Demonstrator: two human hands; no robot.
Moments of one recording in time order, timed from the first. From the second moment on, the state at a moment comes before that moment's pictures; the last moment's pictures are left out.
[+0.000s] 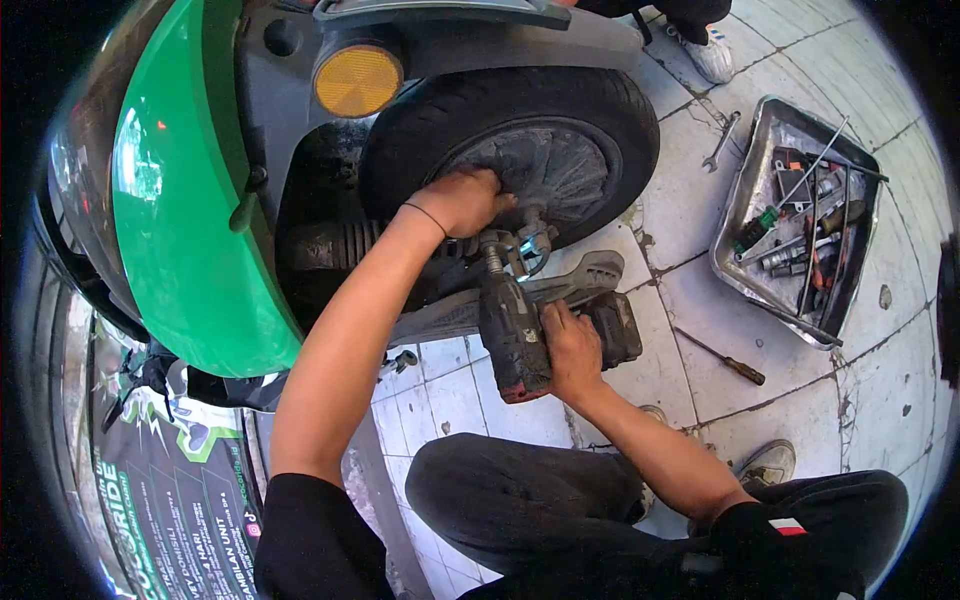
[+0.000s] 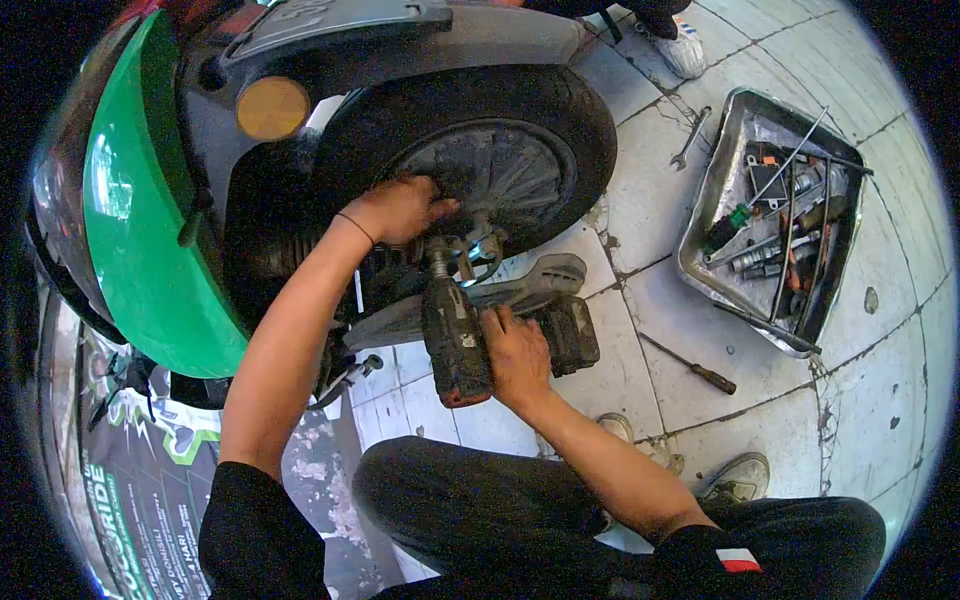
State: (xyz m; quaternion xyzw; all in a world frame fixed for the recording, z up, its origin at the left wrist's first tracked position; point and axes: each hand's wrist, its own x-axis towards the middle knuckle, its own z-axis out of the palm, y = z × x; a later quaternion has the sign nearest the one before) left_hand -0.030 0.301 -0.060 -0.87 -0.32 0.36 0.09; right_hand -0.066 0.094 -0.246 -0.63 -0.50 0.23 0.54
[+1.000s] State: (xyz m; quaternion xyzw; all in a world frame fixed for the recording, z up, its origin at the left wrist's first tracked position) left_hand -0.060 0.313 -0.066 -0.92 -0.31 0.22 0.05; right_hand -0.119 0.123 -0.269 -0.08 0.03 0.62 0.78
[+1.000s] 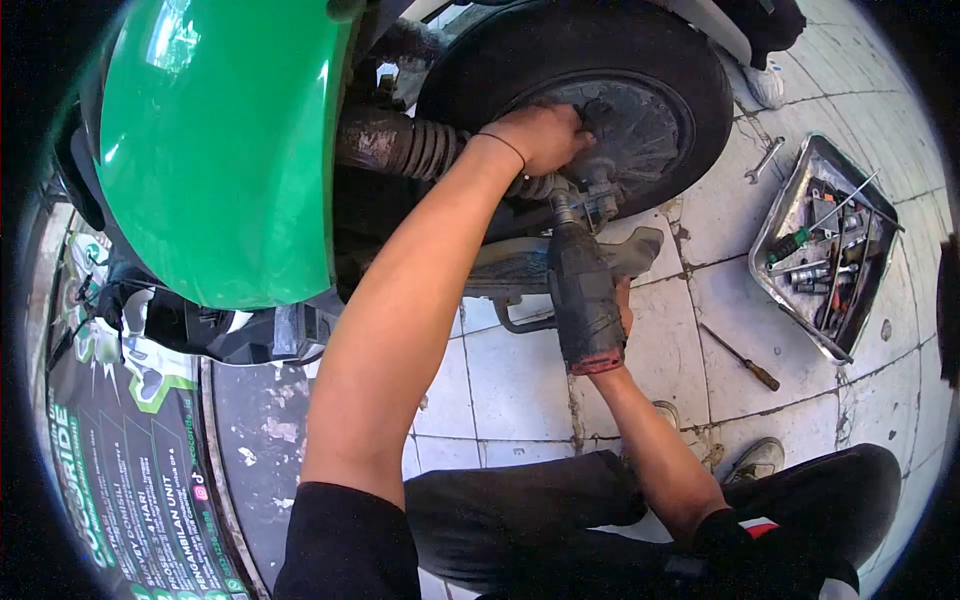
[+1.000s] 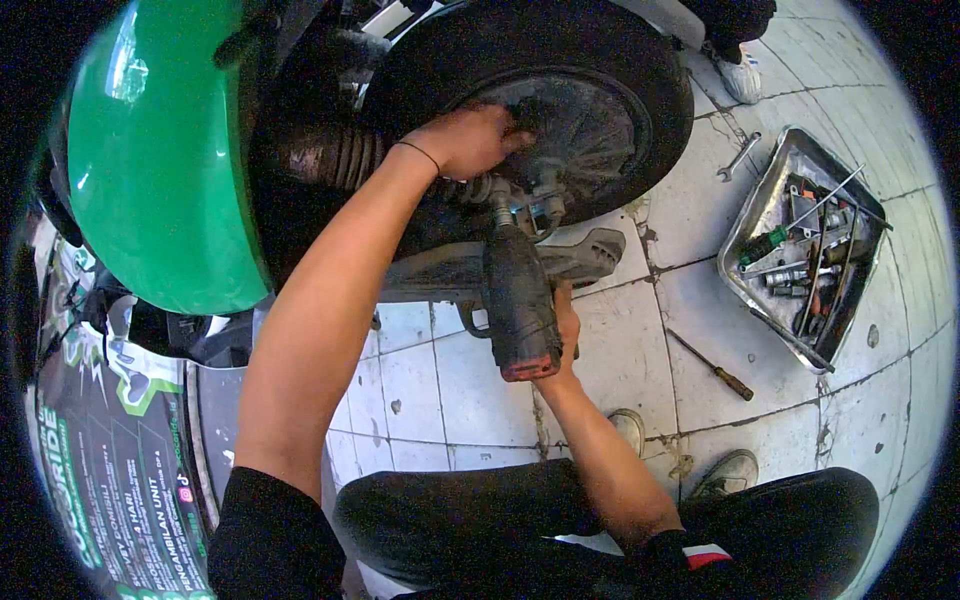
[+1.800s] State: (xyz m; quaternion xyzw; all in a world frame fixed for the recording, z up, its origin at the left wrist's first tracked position) left_hand -0.059 0.316 -0.072 -0.92 -0.33 0.23 0.03; right_hand -0.099 0.091 -0.287 -0.49 -0.33 0.36 0.72
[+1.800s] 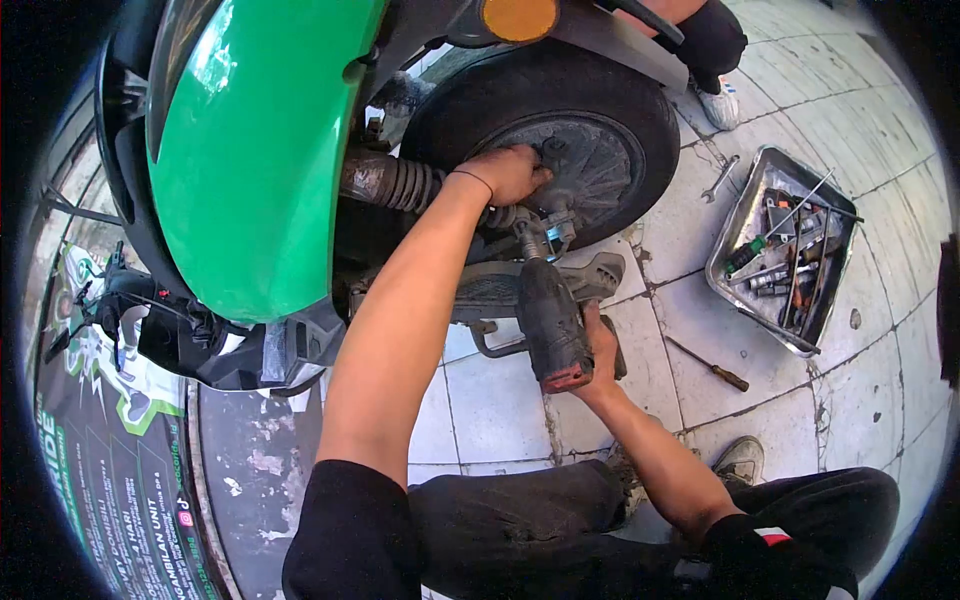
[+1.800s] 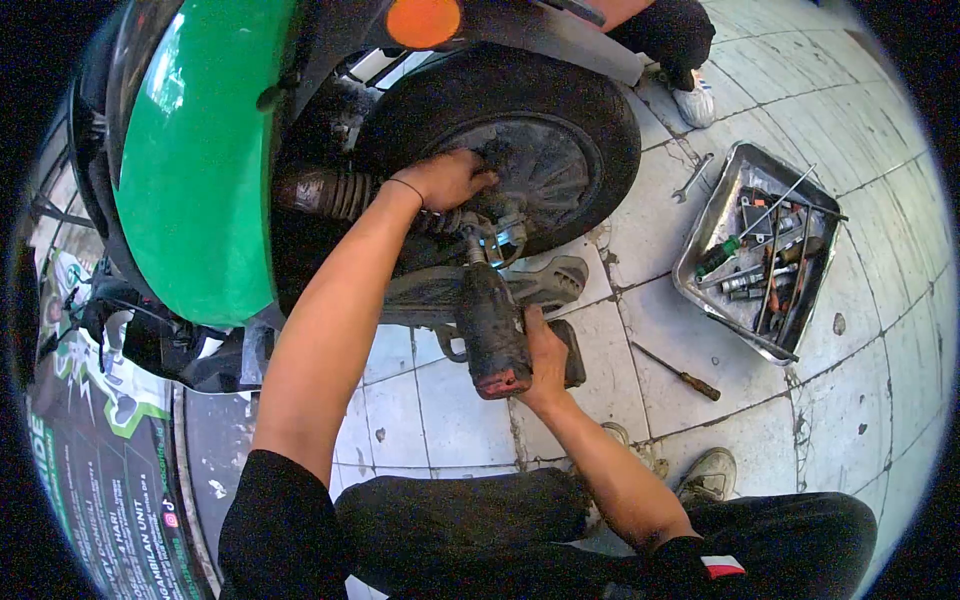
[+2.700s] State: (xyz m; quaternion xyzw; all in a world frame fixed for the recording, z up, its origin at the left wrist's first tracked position) left_hand -0.050 0.315 -0.079 -0.90 -0.30 0.32 0.07; right_hand -0.050 0.169 -0.178 -0.72 -0.53 0.11 0.43
